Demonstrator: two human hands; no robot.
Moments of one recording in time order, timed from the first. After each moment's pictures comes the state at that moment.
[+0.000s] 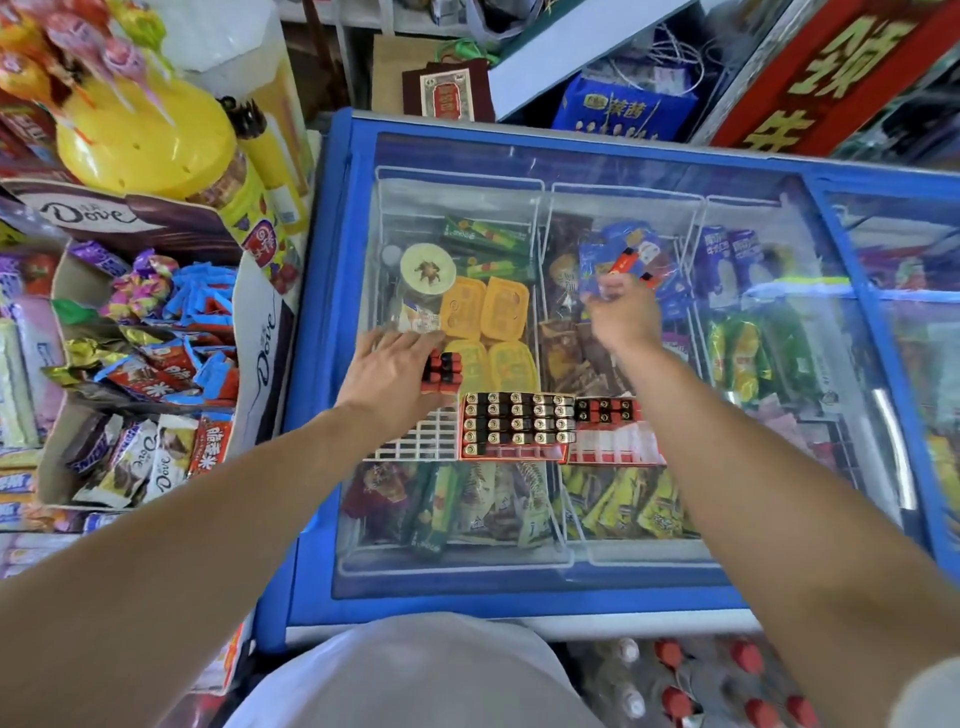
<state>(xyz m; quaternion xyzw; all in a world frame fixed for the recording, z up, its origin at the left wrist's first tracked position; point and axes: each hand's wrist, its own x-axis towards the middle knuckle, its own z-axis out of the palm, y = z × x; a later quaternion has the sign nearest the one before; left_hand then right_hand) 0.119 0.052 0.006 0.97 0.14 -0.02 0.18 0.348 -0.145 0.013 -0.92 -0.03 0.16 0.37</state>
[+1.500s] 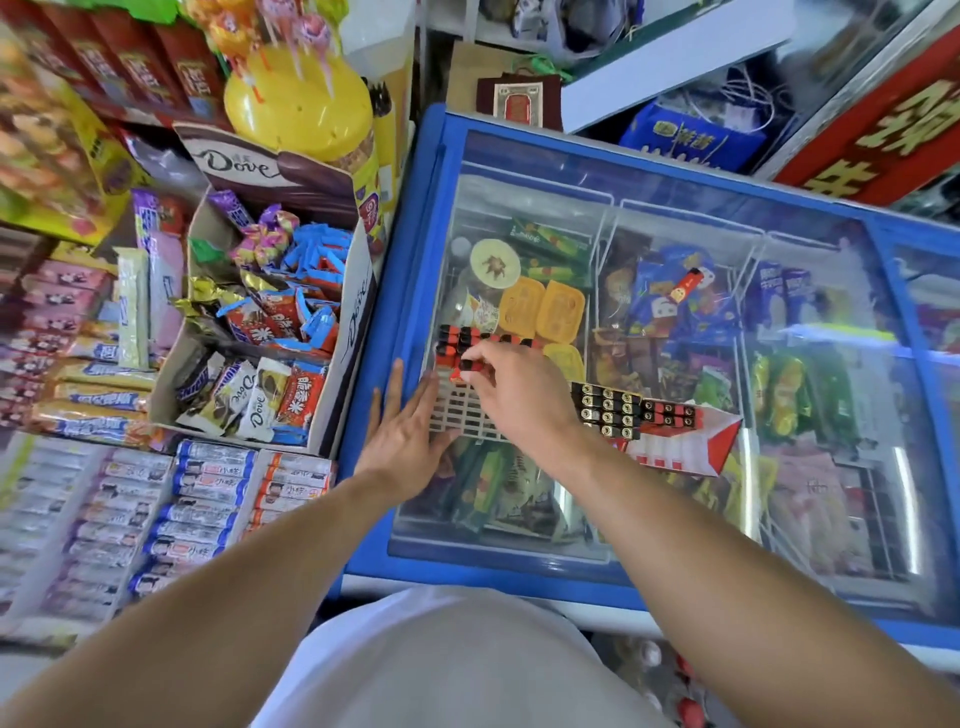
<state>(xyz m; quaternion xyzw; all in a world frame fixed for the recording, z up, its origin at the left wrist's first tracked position) 0.004 0.042 -0.053 0.92 0.27 -0.09 0.29 0.144 -0.055 0.052 -0.87 -0.44 0.14 0.16</state>
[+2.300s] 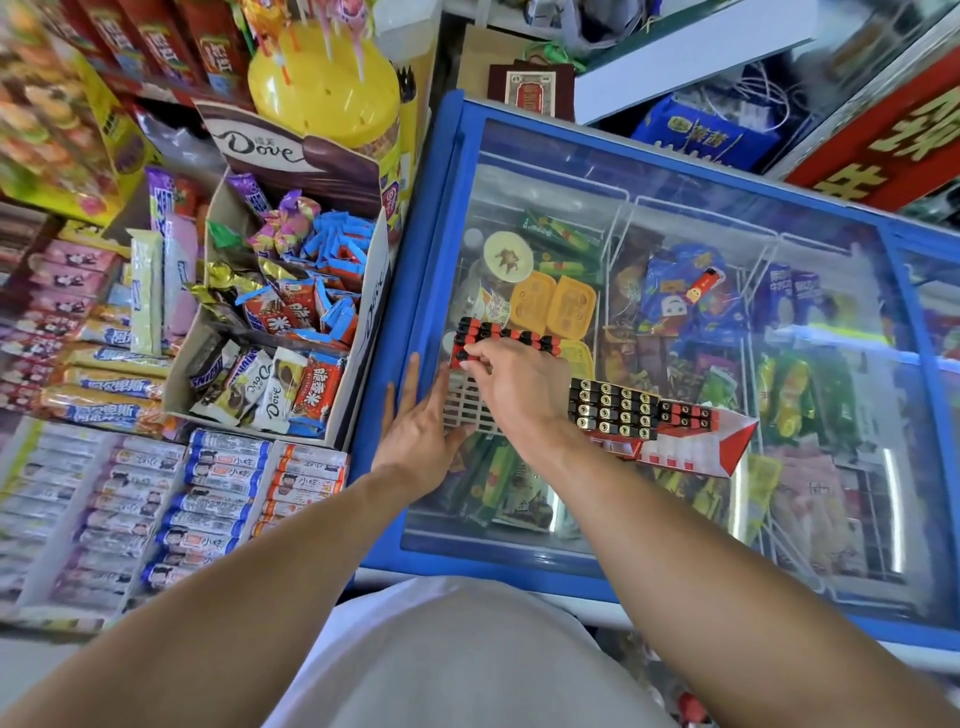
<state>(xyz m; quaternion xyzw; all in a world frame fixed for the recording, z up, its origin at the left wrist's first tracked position) 0.004 0.041 -0.058 0.90 0.29 -0.05 0.32 0.138 -0.031 0.002 -0.89 -0.43 0.03 0.17</state>
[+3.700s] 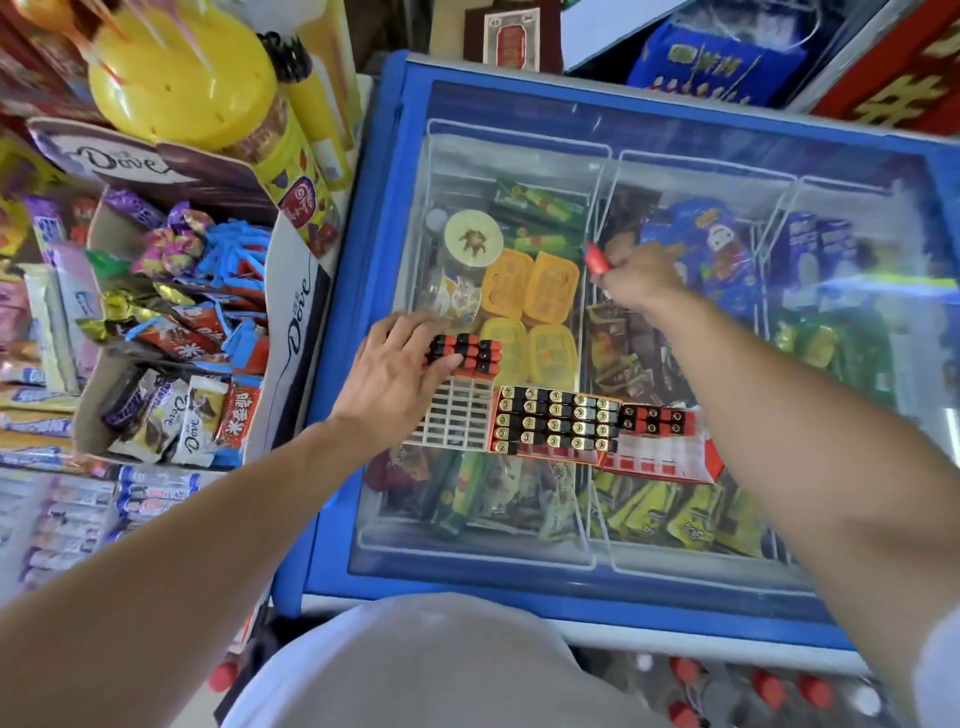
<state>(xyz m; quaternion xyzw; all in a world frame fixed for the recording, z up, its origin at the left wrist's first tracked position) 0.086 0.063 -0.009 0.93 0.23 -0.01 0.29 0.385 -0.086 -0.003 -0.93 -0.13 0.28 0.19</state>
